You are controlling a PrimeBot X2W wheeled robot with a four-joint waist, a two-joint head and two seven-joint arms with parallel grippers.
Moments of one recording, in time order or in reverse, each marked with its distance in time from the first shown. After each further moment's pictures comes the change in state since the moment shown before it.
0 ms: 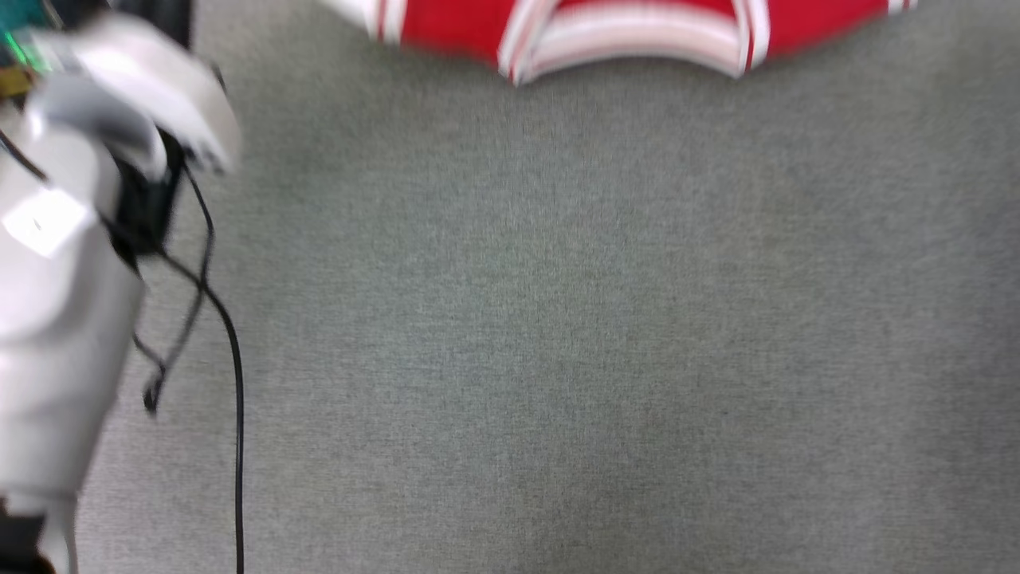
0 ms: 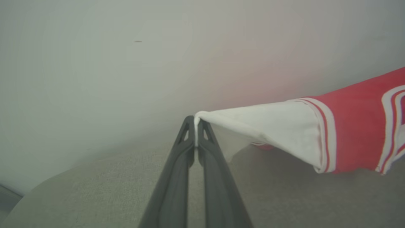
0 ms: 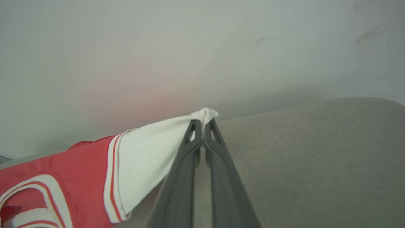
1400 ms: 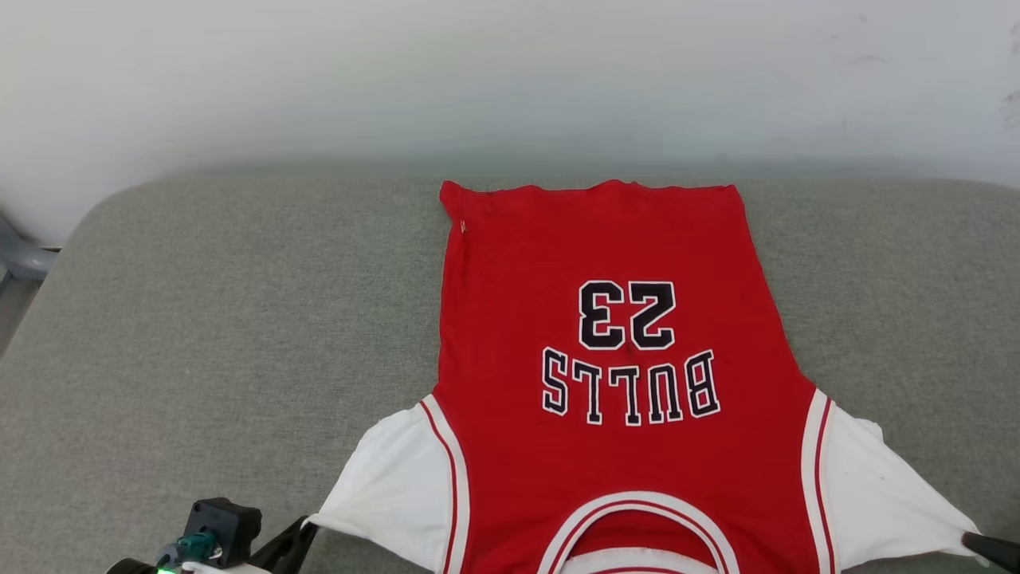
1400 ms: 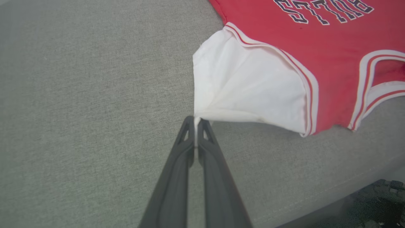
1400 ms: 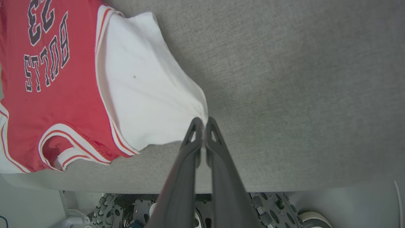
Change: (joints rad) left arm 1.016 0.219 -0.136 -0.526 -0.163 0.147 0.171; right arm 1.085 0.036 -0.267 -0.516 0.191 0.000 0.712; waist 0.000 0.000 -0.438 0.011
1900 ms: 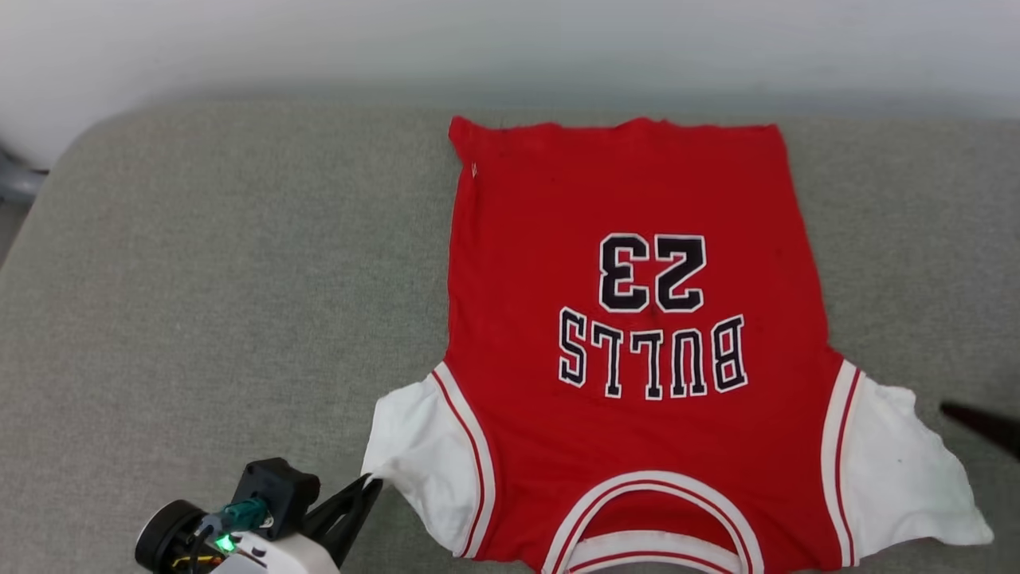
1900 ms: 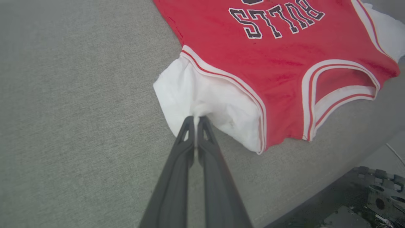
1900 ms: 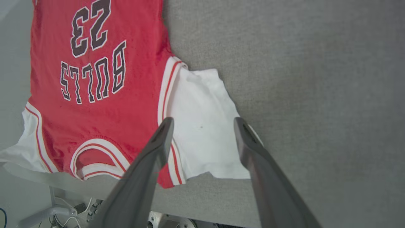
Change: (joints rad) left arm -0.065 0.025 -0.041 -0.237 0.047 0.009 0.114; right arm -0.139 0.039 0.000 -0.239 -0.036 0.000 0.170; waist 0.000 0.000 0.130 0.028
